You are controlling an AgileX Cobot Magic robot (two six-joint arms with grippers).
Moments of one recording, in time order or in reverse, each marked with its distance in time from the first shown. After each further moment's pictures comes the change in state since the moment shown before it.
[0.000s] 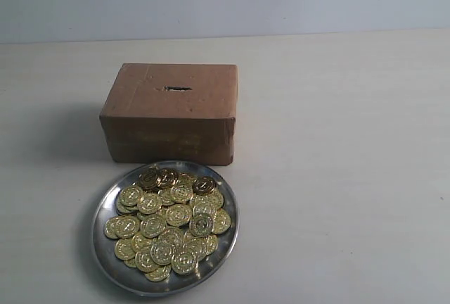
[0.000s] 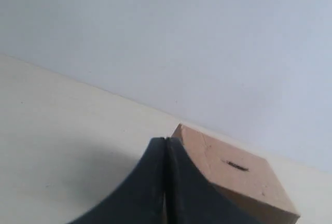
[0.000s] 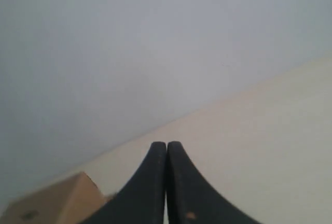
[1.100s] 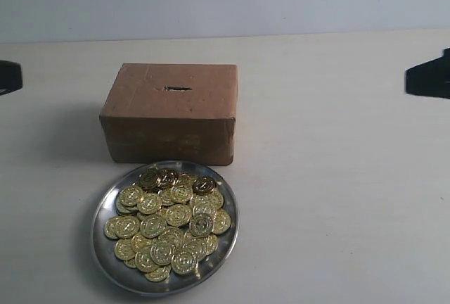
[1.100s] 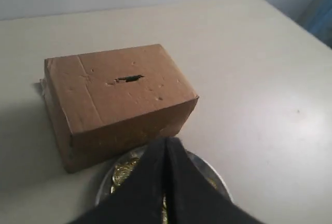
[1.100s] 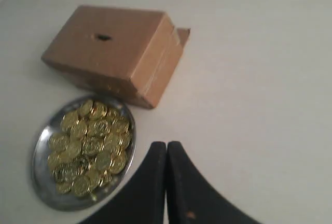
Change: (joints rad) left arm -0.022 0.840 -0.619 -0.445 0.569 0.814; right arm 0.031 0.922 -0.701 0.326 0.702 -0.642
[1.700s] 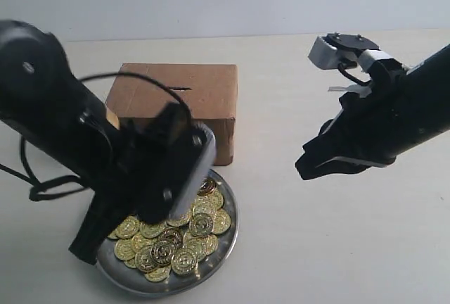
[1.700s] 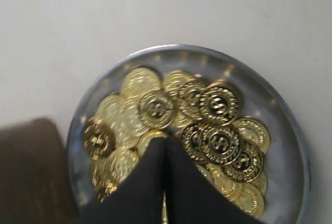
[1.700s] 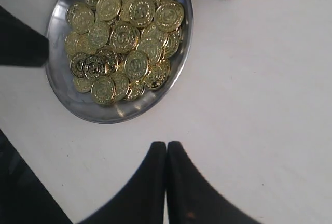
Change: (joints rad) left arm -0.648 0.738 -0.280 0.615 -0.006 0.785; right arm 0.268 0.488 -0.072 0.017 0.028 -0.158
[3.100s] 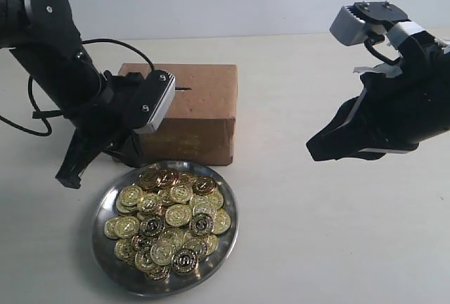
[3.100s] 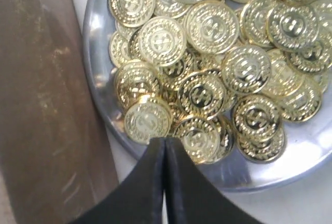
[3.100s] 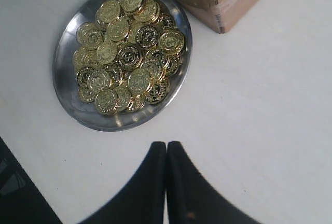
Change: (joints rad) left arm 0.289 0.229 -0.251 0.072 0.209 -0.049; right arm 0.000 -0.136 -0.002 -0.045 0.004 0.000
